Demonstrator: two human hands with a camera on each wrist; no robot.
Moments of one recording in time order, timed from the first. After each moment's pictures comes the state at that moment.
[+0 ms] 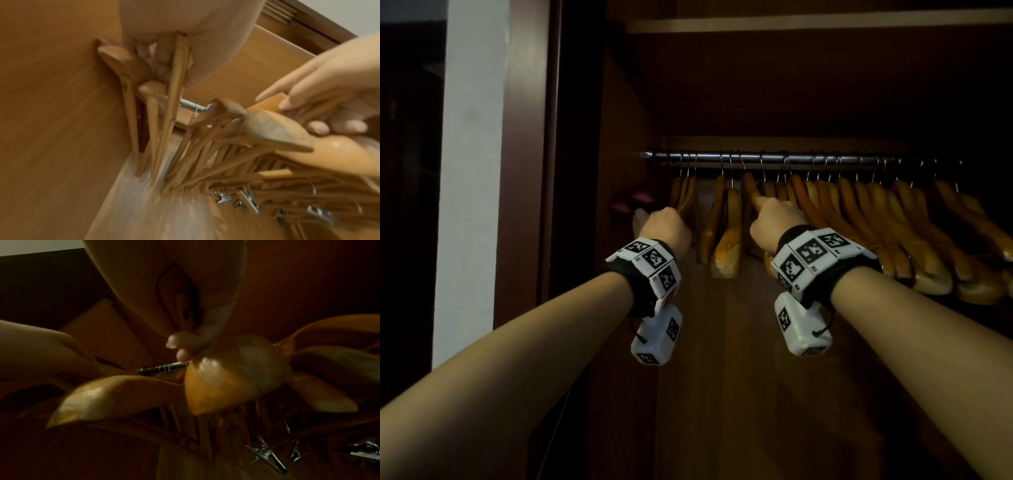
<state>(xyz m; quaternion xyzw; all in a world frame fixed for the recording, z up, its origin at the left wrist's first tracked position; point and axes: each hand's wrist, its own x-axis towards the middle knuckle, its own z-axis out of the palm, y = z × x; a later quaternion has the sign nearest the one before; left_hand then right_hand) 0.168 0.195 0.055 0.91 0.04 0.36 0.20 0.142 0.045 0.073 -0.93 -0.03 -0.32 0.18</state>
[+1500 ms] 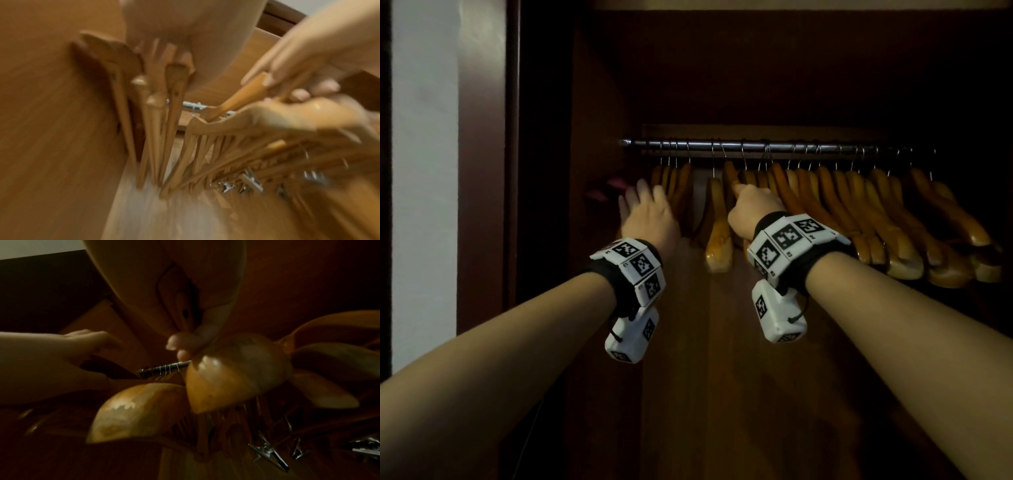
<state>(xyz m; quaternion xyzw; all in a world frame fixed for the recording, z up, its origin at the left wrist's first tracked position) 0.190 0.186 0.039 0.88 0.01 0.46 0.08 0.138 0.045 0.074 -0.93 -0.04 -0.32 0.17</state>
